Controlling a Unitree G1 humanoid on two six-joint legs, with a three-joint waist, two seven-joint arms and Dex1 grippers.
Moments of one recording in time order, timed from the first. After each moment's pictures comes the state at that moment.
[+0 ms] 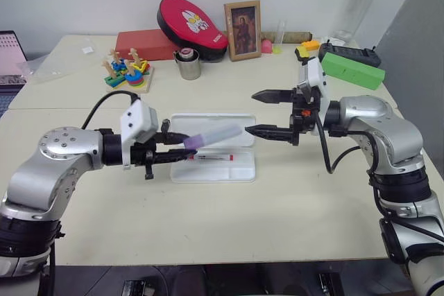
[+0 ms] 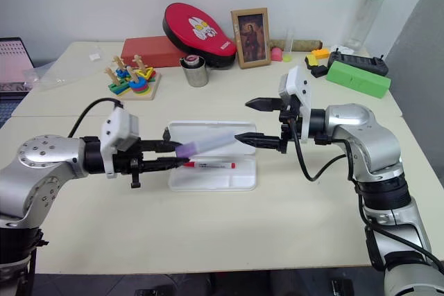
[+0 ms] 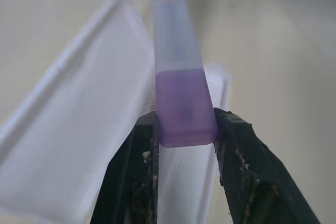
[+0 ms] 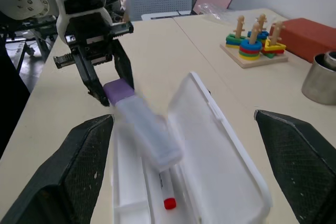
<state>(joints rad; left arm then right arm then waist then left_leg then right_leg) -0.37 1.00 -0.05 -0.14 -0.43 0.39 -1.21 -0.73 -0.56 0.09 -0.14 0.49 0.64 1.05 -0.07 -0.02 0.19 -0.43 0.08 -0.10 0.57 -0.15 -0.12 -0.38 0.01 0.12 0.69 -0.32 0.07</state>
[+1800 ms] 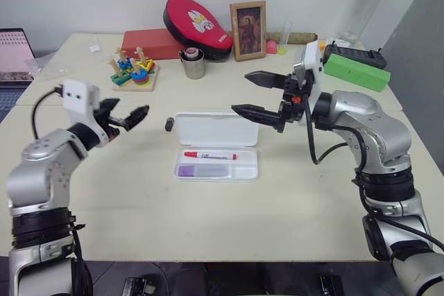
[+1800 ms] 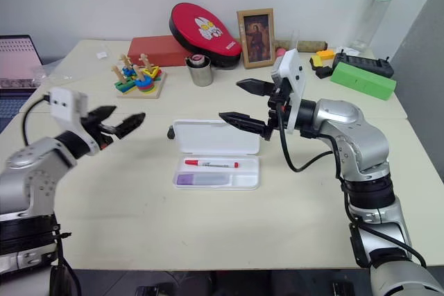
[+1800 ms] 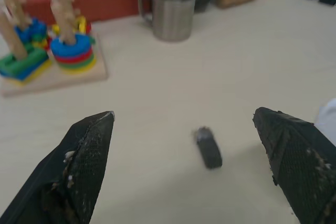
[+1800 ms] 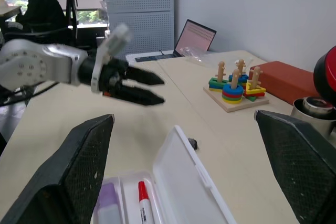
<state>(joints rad) -0.42 0.67 0.26 0.14 -0.38 0.56 -0.62 -0.80 -0.40 0.07 -0.15 0.52 0.63 0.87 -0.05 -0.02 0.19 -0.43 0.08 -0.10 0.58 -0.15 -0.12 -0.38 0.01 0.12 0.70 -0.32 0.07</state>
